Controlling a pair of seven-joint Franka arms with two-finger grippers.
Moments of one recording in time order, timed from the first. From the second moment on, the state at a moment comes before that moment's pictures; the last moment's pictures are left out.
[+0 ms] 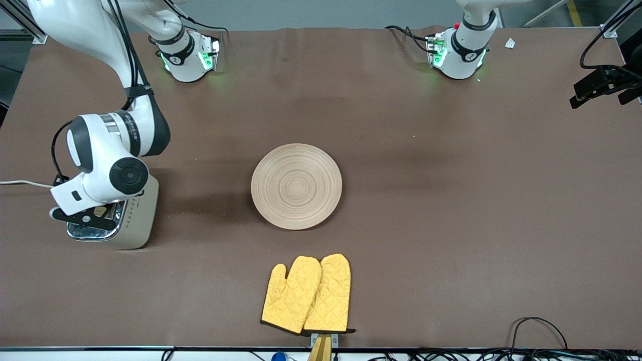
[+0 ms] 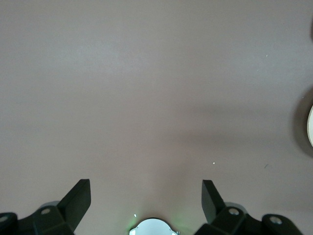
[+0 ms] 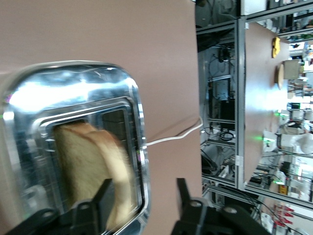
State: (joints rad) left arm 0.10 -0.07 -0.11 -1.53 0.01 1.41 -0.06; right arm 0.26 0.38 -0.10 -1.71 -0.78 1.70 0.58
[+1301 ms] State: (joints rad) left arm 0.09 -0.18 -0.11 -1.66 0.01 1.53 -0.06; right arm 0.26 -0.06 -0.13 -1.55 -0.23 1.38 0.28
